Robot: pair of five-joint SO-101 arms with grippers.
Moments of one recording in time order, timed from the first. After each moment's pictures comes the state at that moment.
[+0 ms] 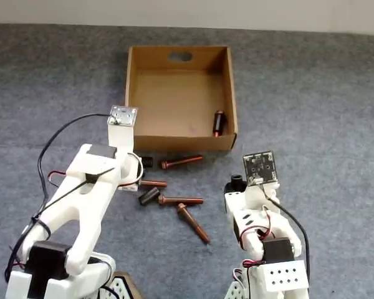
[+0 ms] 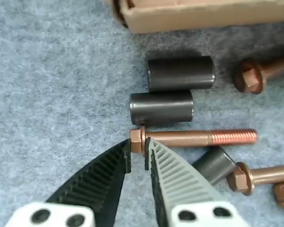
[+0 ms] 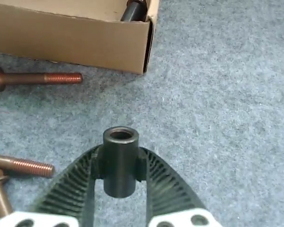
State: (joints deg) left arm 2.8 -14.6 48.2 54.3 6.5; right arm -10.3 -89.5 90.2 47.8 5.8
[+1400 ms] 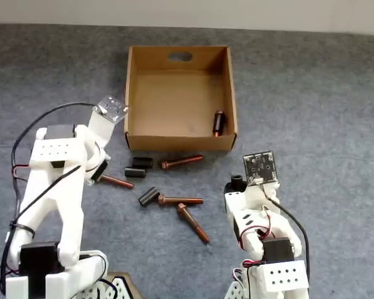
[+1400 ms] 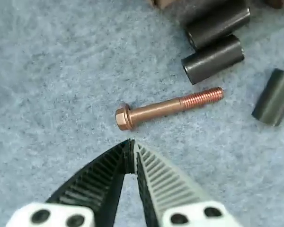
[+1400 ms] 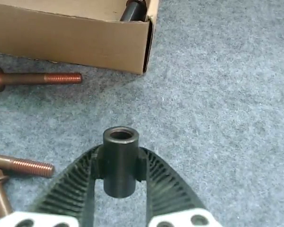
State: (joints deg) left arm -11.8 -14.5 34.9 71.0 -35.9; right arm -10.2 -89.5 90.2 47.8 5.8
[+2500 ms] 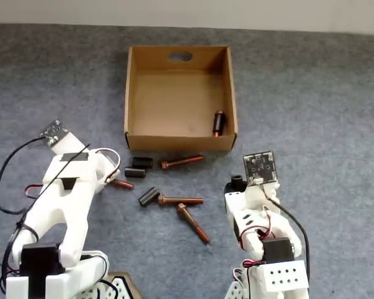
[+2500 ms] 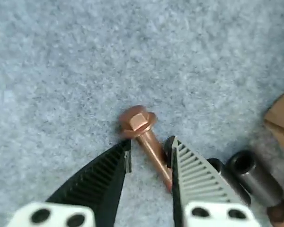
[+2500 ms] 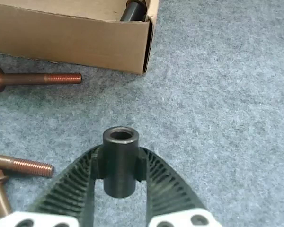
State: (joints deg) left arm -10.0 -14.5 53.8 45.1 44.2; right arm -10.2 -89.5 90.2 47.8 5.8
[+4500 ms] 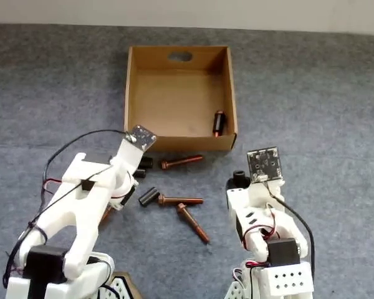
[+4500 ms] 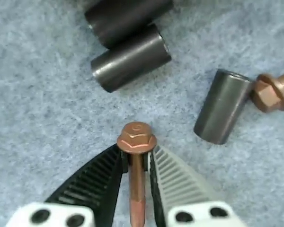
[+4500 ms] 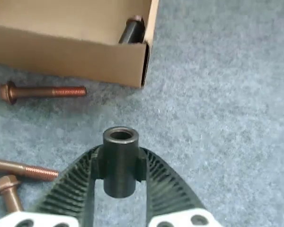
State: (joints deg) left arm -0.1 -18.7 52.6 58.9 -23.3; right arm -10.4 -89.5 81.5 53.7 5.8
